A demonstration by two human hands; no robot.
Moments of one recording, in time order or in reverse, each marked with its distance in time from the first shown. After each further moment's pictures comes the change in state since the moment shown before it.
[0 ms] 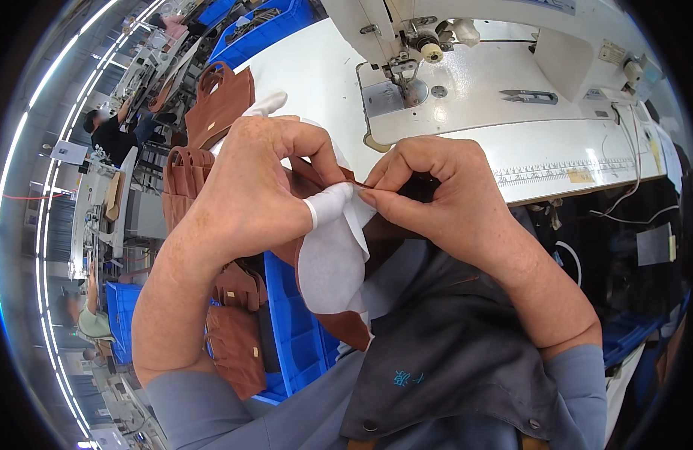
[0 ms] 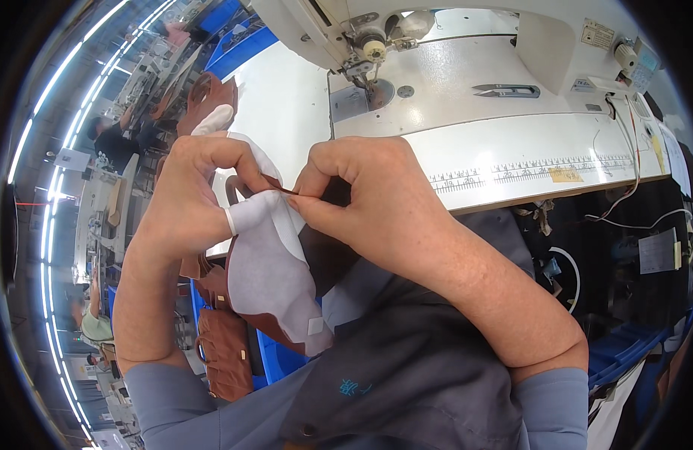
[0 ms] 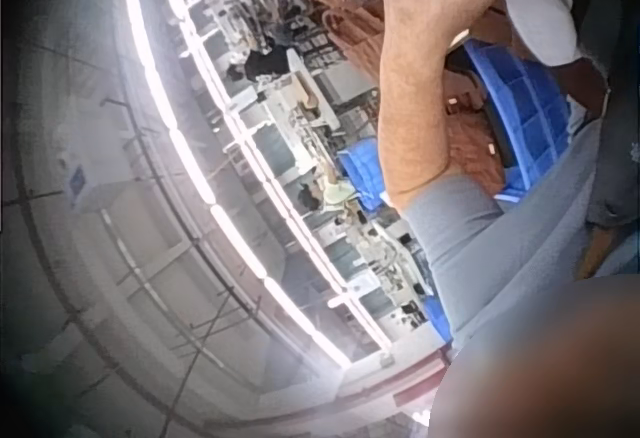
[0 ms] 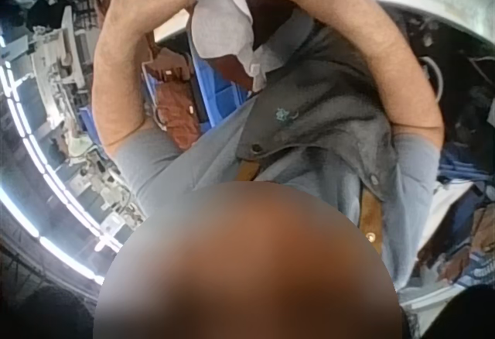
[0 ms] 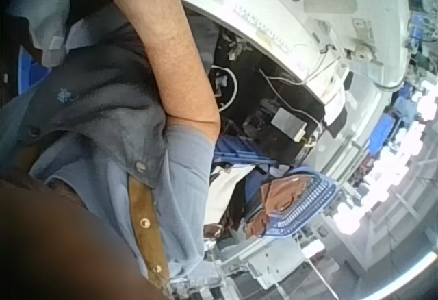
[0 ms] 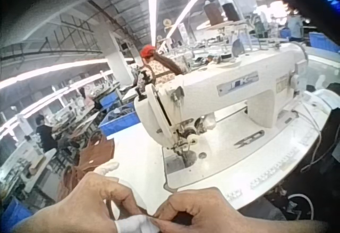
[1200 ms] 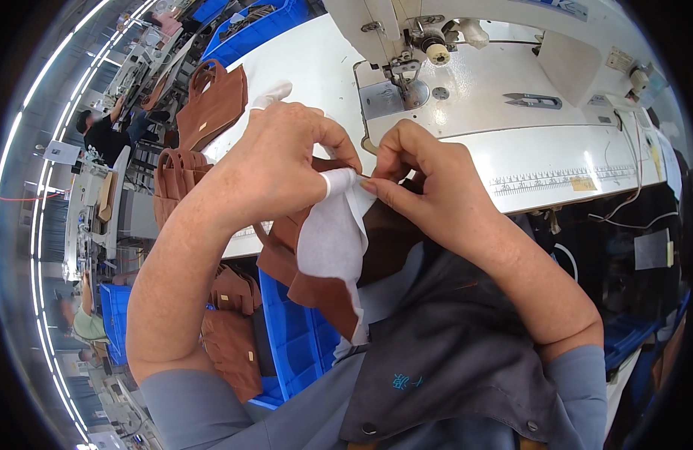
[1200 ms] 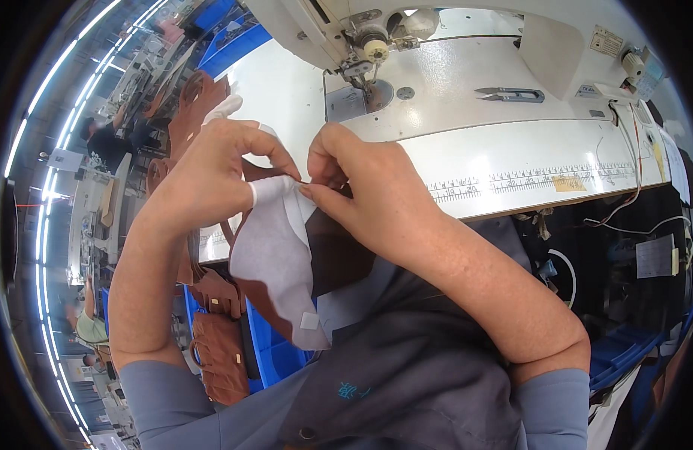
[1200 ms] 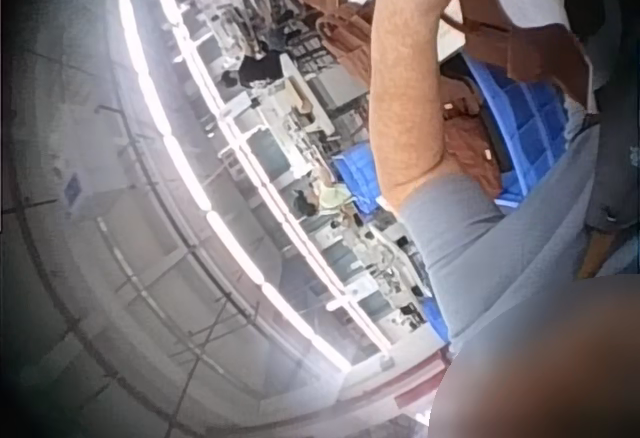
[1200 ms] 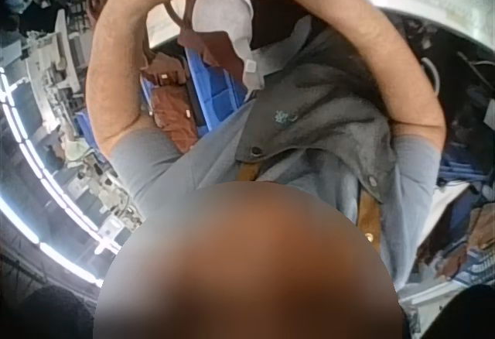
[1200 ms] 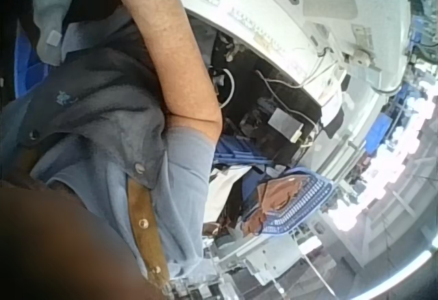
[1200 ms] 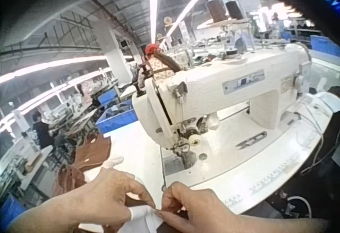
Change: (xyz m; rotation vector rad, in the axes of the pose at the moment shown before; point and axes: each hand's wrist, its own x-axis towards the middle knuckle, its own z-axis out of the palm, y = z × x) left_hand 0.030 -0.026 0.014 -0.068 -0.233 -0.207; right_hand 0.012 0.026 0.001 -0.172 -0.007 0.017
